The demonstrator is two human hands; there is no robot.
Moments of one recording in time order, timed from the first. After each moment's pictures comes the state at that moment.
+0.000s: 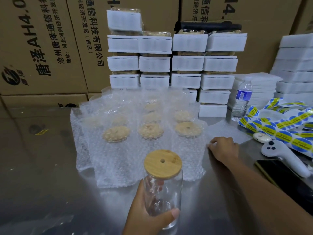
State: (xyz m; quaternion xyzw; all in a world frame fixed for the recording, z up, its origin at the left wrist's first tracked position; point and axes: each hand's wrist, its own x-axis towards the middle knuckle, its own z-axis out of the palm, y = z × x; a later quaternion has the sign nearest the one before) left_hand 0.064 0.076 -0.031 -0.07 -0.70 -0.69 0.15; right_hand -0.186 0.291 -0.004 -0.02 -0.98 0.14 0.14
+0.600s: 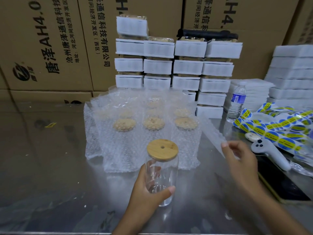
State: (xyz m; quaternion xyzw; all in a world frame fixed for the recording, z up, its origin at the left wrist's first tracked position) left_hand 0.076 0.082 -0.032 -0.02 -0.69 -0.71 0.17; right_hand -0.032 0.304 0.025 0.08 -0.76 0.57 0.30
